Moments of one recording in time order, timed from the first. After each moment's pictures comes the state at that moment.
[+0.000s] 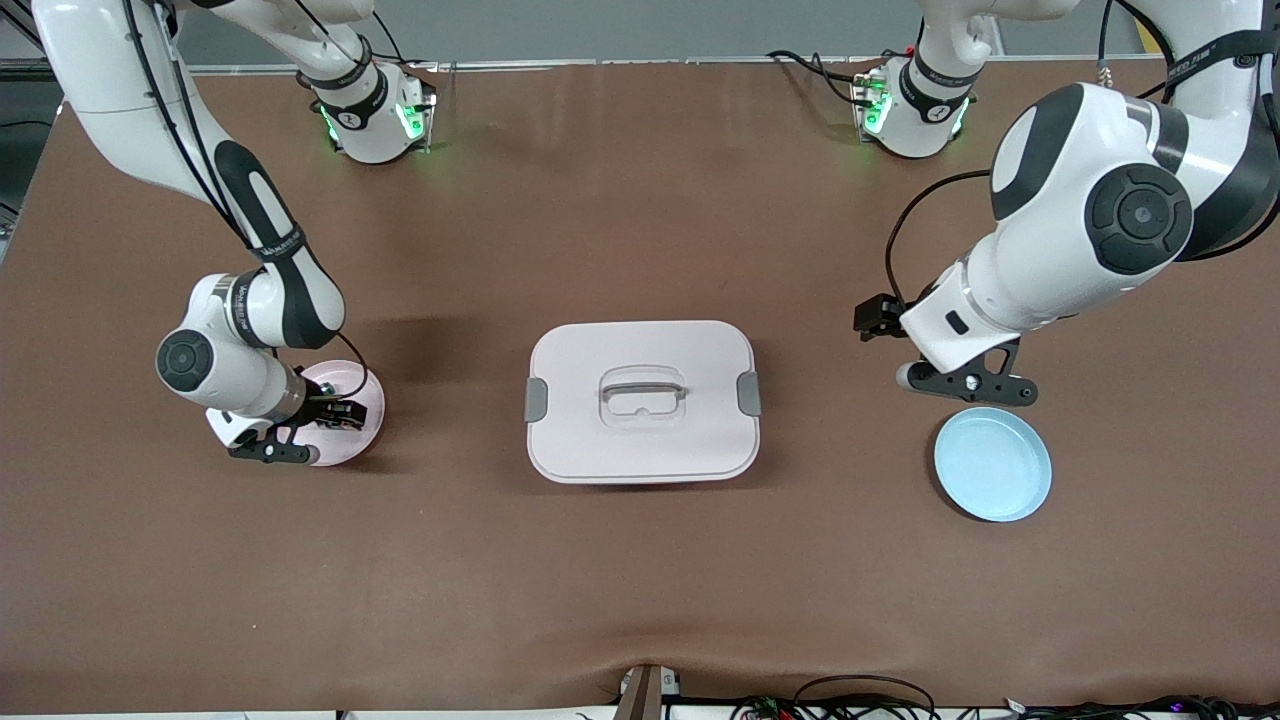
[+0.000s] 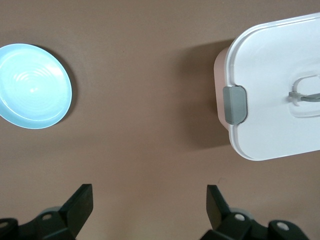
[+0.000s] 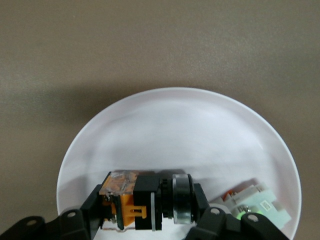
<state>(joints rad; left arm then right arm) -0.20 0.29 -0.15 -1.47 -0.07 1.66 -0.18 -0.01 0.53 0.02 -2.00 0.04 2.44 0.10</state>
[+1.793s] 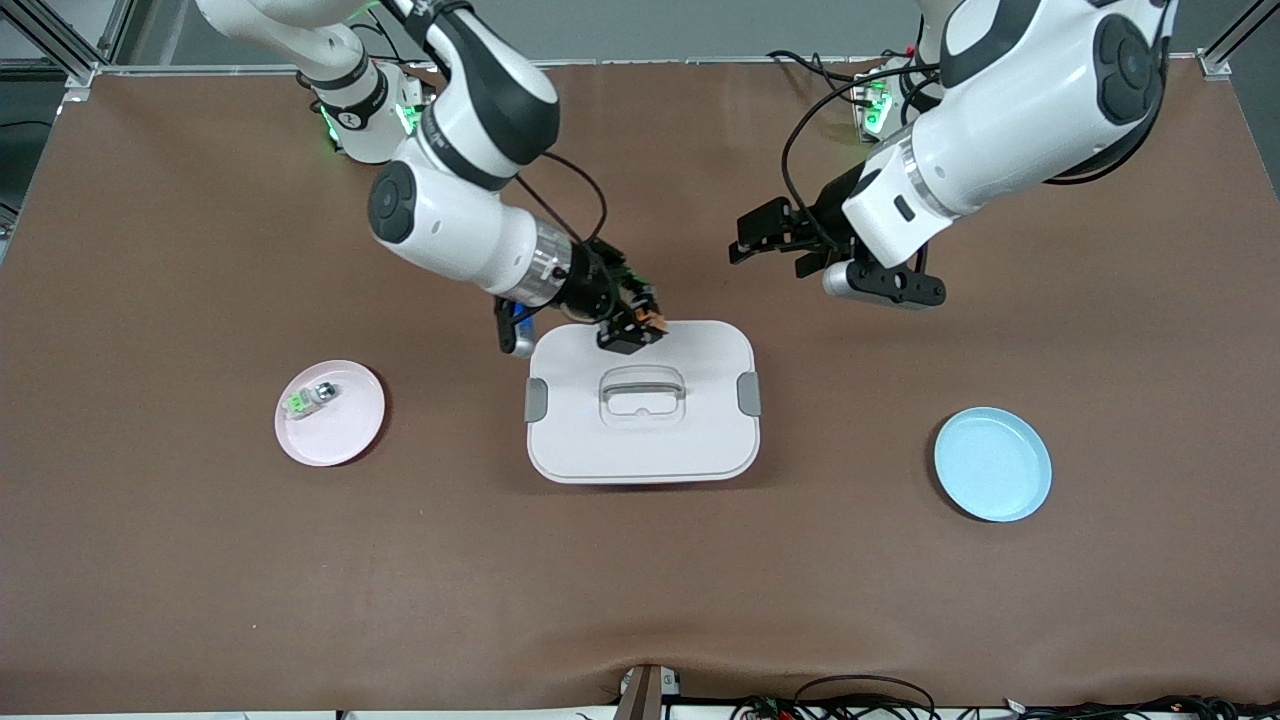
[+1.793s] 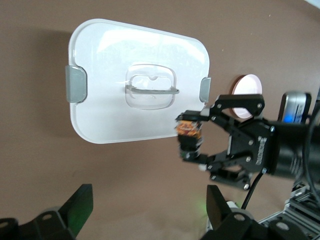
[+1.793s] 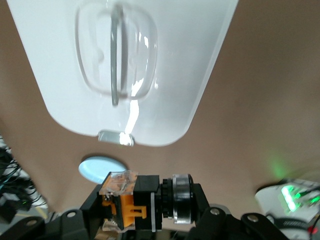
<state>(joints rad) -0.19 0.10 -0.29 -1.70 -0.55 1.97 -0.39 0.47 0.39 0.25 -1.62 0.65 2.34 1.69</state>
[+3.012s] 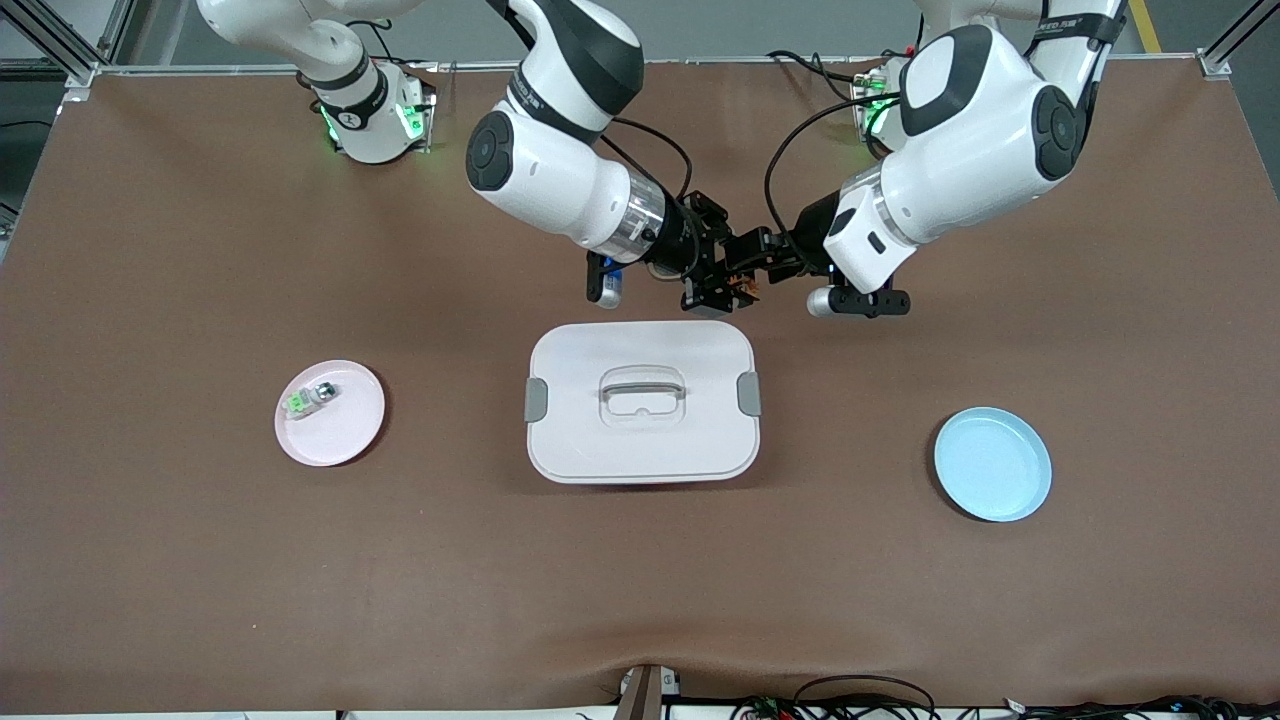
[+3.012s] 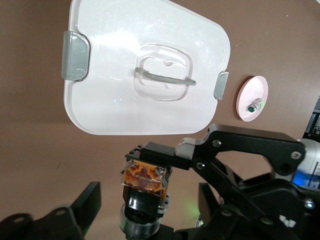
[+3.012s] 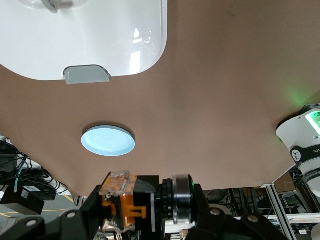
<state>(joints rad) -0.19 0.07 -0.31 -1.89 -0.64 2.09 -0.38 0.61 0.48 0.25 -1.47 0.66 2.42 1.99</state>
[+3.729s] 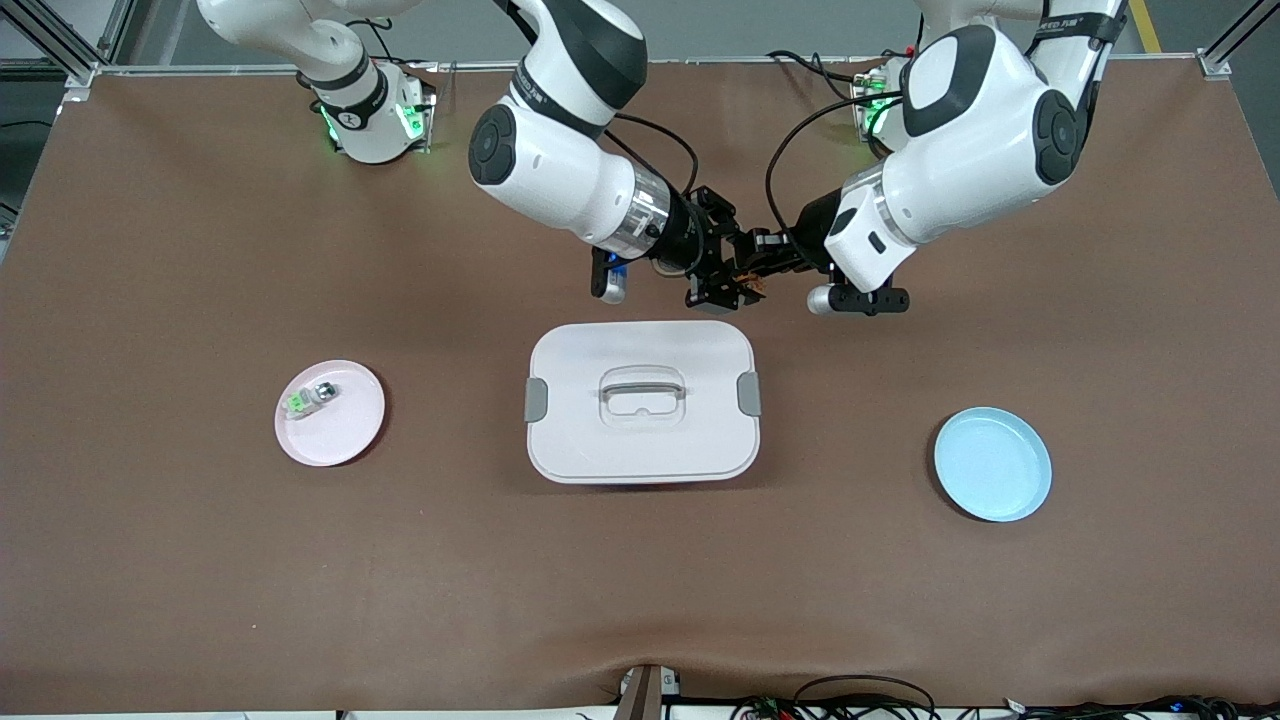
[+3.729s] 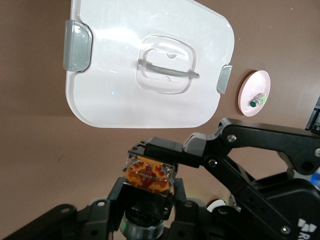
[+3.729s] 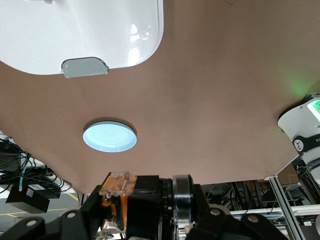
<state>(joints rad) -0.18 0.07 -0.31 -1.89 -0.65 2.06 -0.38 0.61 0.48 0.25 -1.45 0.66 2.42 2.04</state>
